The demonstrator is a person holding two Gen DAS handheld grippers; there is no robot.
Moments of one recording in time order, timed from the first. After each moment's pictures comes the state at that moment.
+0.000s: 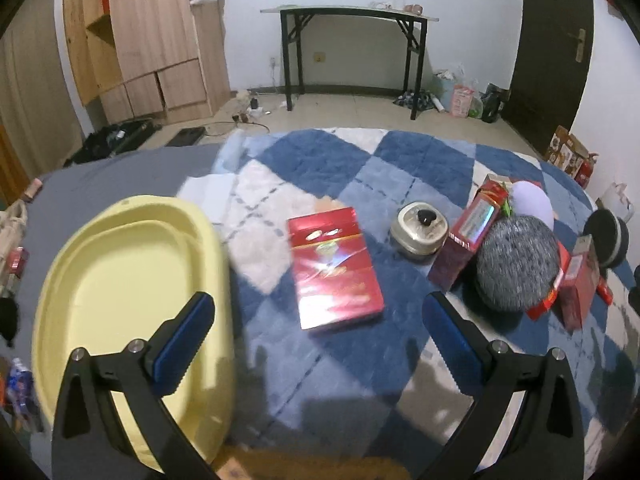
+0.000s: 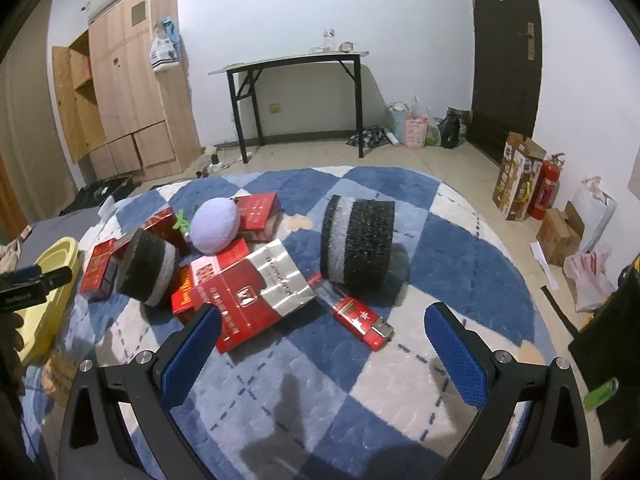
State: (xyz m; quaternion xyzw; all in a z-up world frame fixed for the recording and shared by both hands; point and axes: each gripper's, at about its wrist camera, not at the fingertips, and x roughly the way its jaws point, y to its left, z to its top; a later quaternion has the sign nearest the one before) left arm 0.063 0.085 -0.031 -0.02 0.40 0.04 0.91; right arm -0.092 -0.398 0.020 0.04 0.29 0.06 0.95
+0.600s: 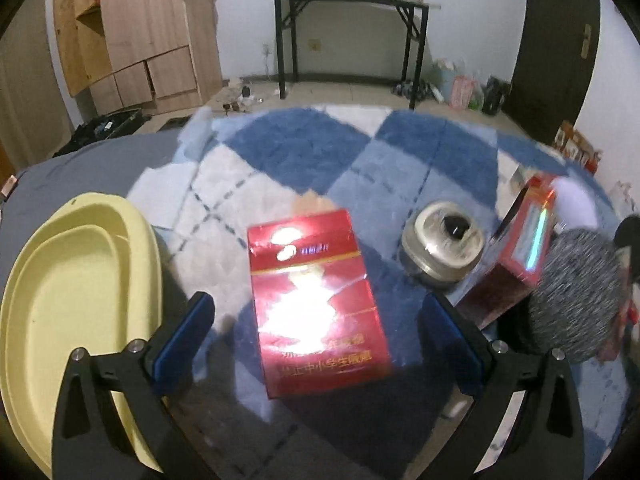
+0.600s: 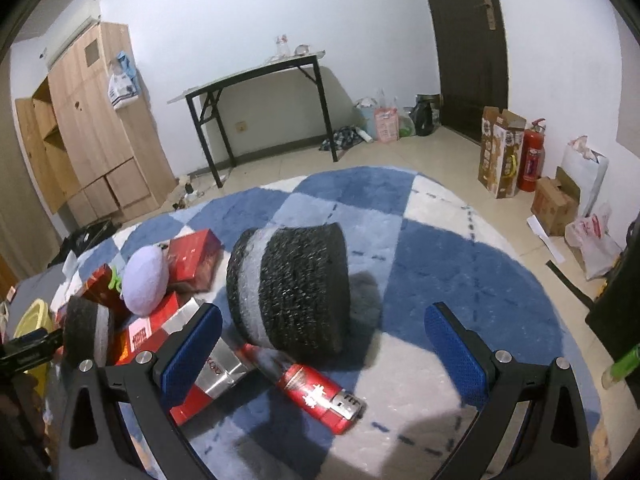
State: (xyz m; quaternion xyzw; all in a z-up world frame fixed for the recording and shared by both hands) left arm 0.113 0.083 -0.074 -0.02 0.42 0.03 0.91; right arm -0.012 -0.427 -0.013 0.10 0.28 0.03 0.95
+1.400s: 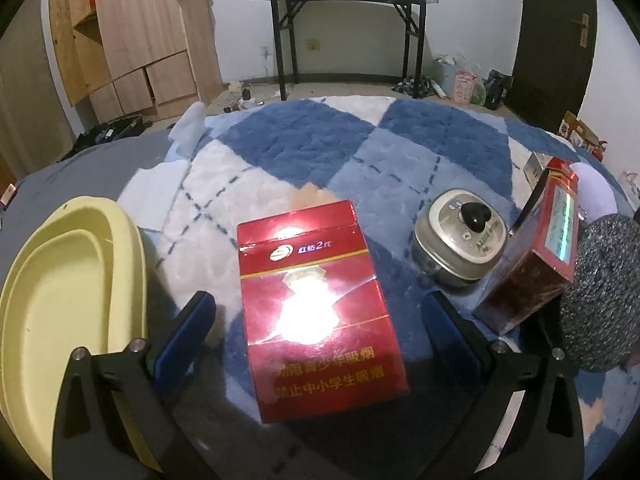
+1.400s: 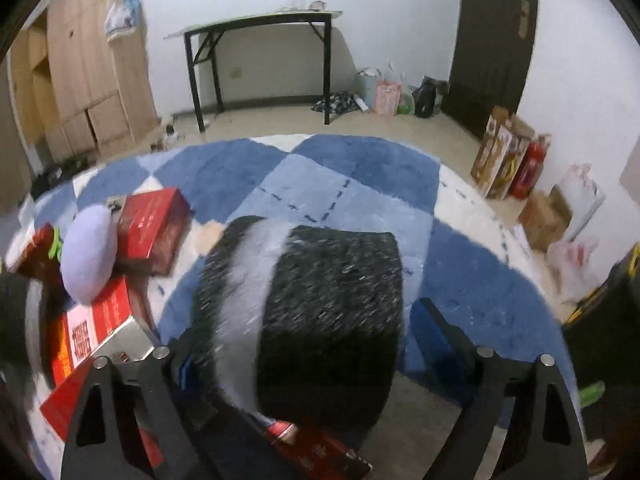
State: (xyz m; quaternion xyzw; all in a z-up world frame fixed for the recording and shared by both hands) left arm 0.114 0.080 -0.085 0.00 0.41 0.04 0.91; right arm 0.076 -0.401 -0.033 0.01 0.36 0.01 0.93
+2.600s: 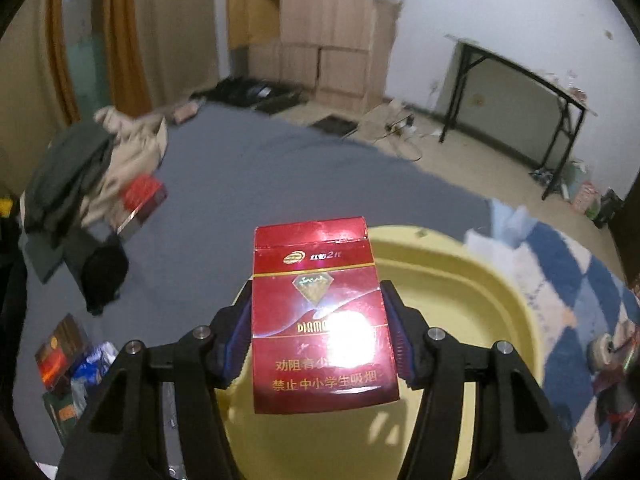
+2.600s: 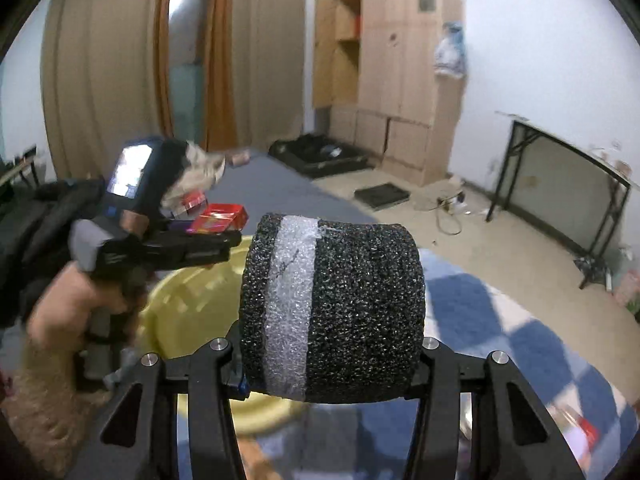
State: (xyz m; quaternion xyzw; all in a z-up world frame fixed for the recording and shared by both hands) left arm 0.023 0.343 -0.021 -0.14 0.38 0.27 0.88; right arm -0.041 -0.125 0.055 -0.18 0.20 0.47 0.84
